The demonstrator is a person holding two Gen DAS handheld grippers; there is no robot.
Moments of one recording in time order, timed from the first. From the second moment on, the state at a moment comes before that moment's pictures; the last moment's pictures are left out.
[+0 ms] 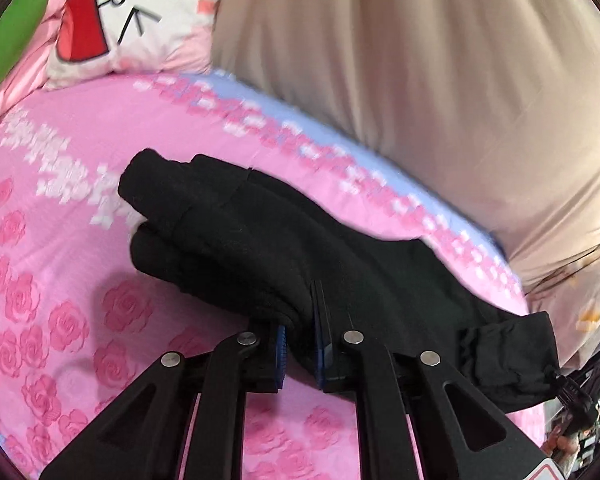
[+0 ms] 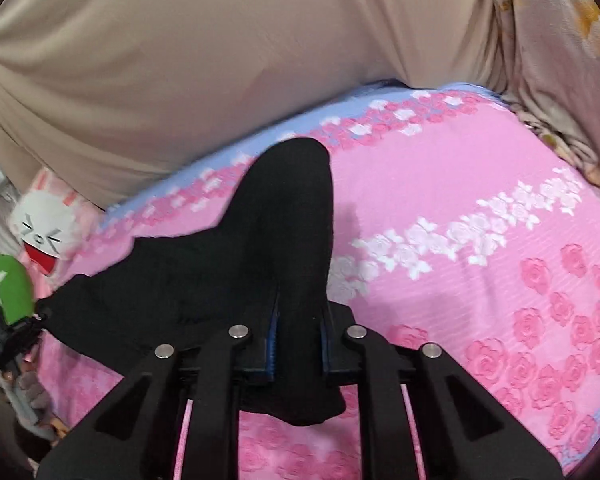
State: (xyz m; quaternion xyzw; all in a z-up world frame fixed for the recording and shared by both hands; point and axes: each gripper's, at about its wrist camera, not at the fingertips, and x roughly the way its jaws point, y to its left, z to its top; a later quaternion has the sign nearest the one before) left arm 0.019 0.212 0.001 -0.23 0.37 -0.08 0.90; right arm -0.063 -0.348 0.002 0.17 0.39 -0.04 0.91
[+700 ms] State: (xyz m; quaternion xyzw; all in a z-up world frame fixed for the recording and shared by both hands) left arm 0.038 0.255 -0.048 -0.37 0.38 -0.10 0.84; right arm 0.000 -0.169 -0.003 0.01 0.40 0.06 0.91
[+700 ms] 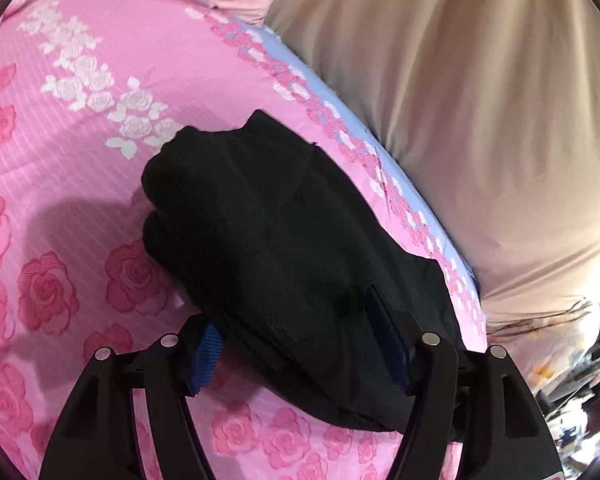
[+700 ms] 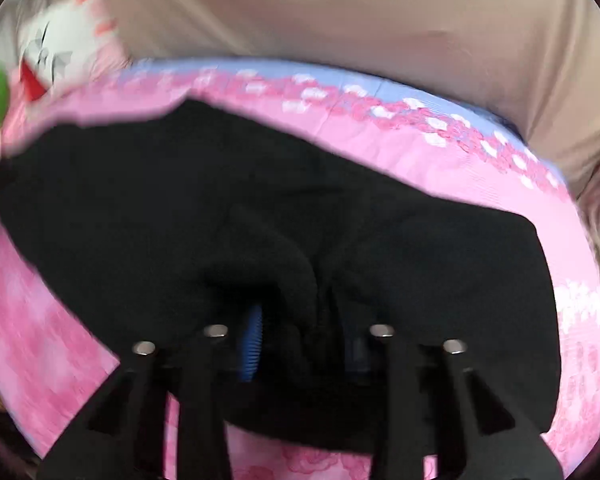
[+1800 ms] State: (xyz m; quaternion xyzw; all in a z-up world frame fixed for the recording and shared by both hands) left arm -0.022 -0.036 0.081 -0.10 0.33 -0.33 0.88; right arm -0.096 -0.325 -0.001 0.24 0.32 0.03 0.92
